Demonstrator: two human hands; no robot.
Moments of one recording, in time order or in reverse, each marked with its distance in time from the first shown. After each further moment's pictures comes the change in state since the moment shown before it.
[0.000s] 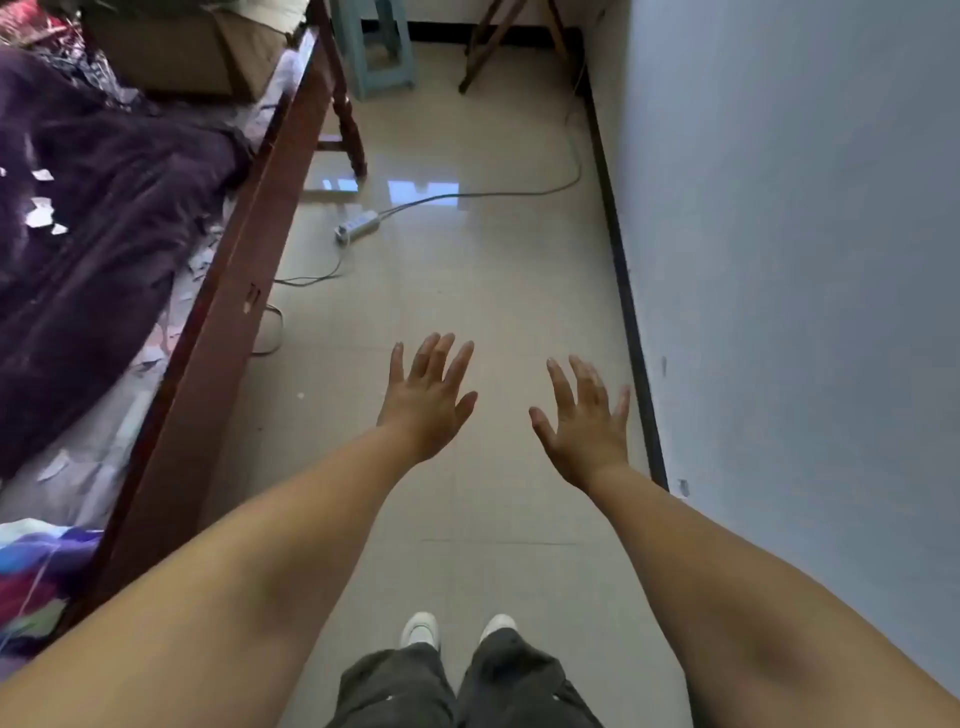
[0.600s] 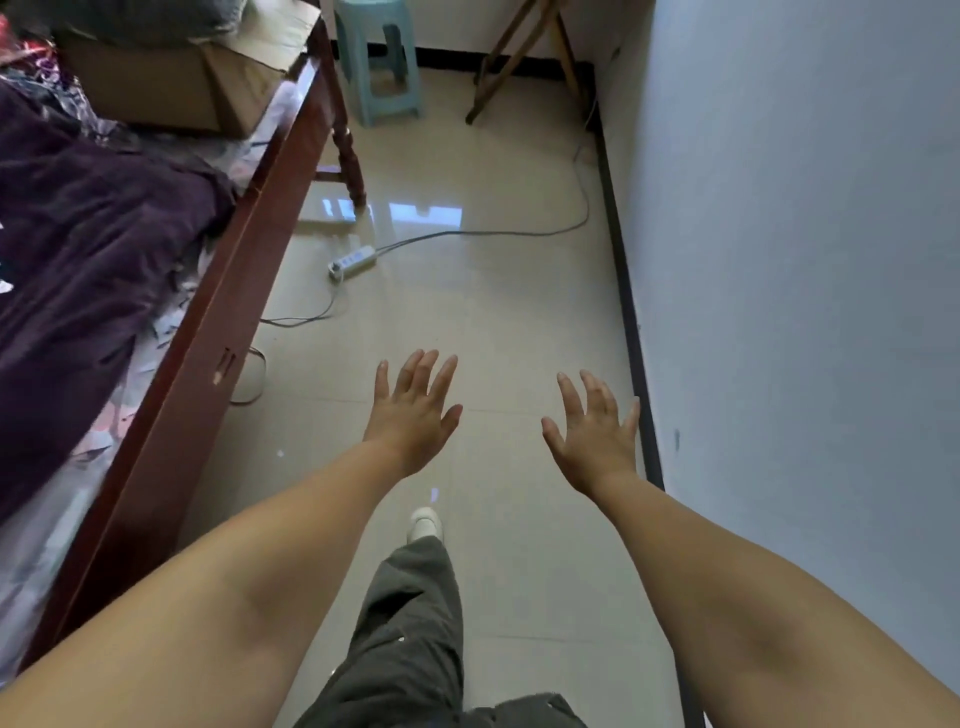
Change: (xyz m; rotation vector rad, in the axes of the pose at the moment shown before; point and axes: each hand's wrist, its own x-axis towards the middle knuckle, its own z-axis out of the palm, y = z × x) left_hand 0.159 -0.066 0.000 -0.040 -0.020 -0.085; right_hand 0.182 0.014 -0.011 -0.026 -0.043 0.042
